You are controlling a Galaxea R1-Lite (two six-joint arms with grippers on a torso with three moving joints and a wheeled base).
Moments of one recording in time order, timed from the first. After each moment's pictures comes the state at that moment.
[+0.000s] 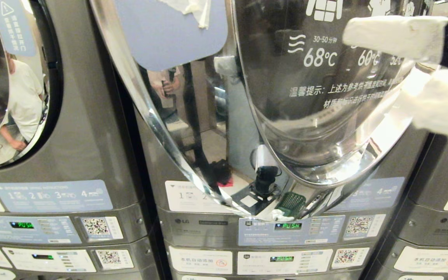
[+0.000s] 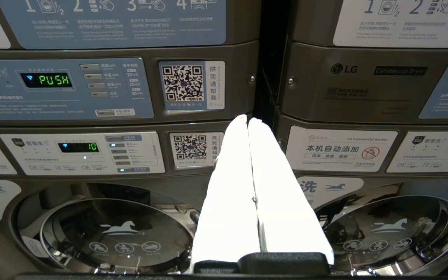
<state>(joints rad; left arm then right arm) -0.01 0.00 -0.05 0.11 0.00 0.02 0.86 1.21 -1.17 -0.19 0.41 -0.09</state>
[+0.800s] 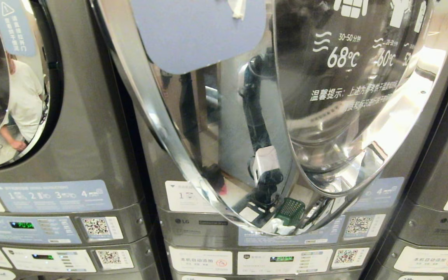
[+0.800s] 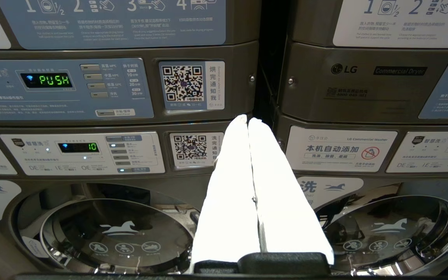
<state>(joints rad) -0.01 0.00 -0.05 0.11 0.00 0.02 0.55 0.93 -1.12 0.18 -0.47 0.06</state>
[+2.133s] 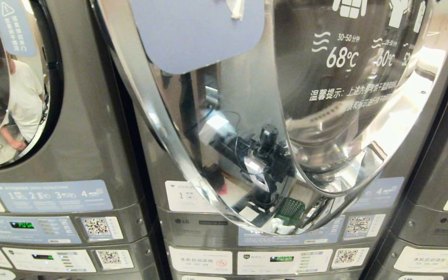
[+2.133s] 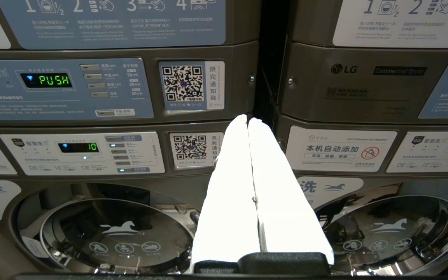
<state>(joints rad) -0.01 0.00 -0.05 0.11 0.00 0.02 -0.09 0.28 -0.02 -0.04 0.05 -0.20</state>
